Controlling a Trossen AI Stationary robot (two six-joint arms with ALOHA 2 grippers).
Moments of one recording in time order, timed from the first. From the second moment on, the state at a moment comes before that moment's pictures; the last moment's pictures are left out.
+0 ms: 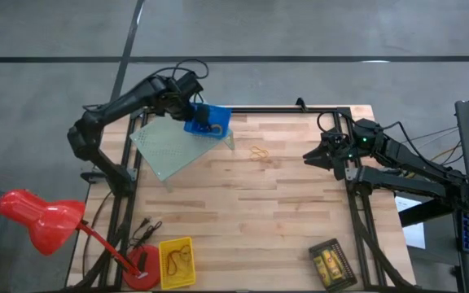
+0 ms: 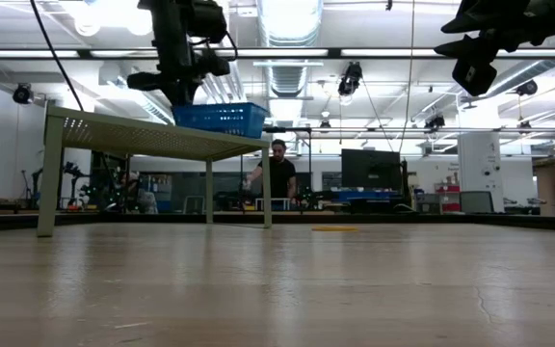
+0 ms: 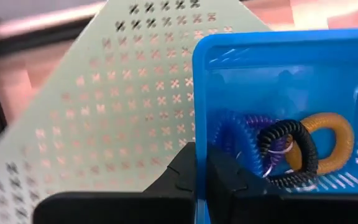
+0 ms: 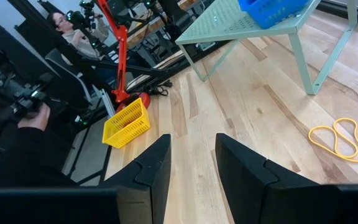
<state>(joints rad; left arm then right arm) 0.61 1.61 1.57 -1.24 -0.13 -0.70 -0.45 0.52 0.55 -0.34 -0.55 0.45</state>
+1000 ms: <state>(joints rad) 0.87 1.61 1.71 -1.33 0.23 0.06 -0.45 0.51 0.56 -0.34 -0.55 0.45</state>
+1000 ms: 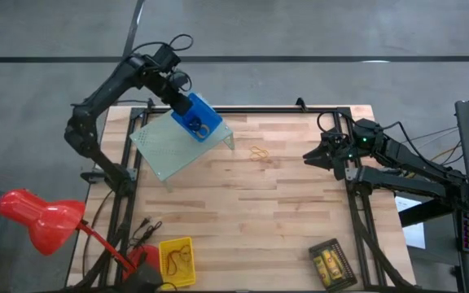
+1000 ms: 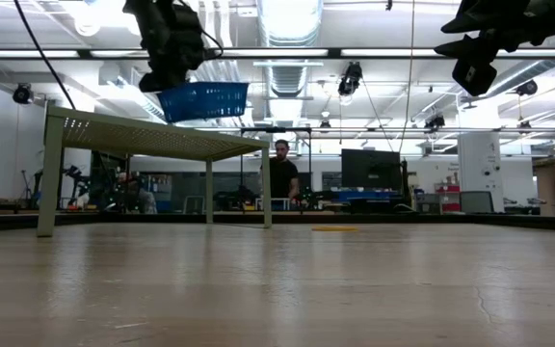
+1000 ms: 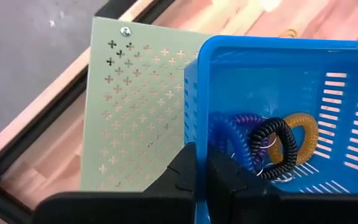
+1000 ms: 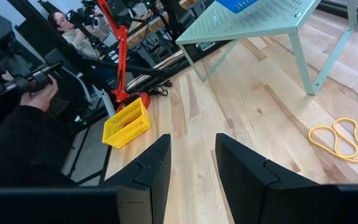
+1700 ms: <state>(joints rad) 0.87 1.85 2.00 -1.56 0.23 0.16 -0.45 0.52 0.56 -0.34 -0.55 0.45</state>
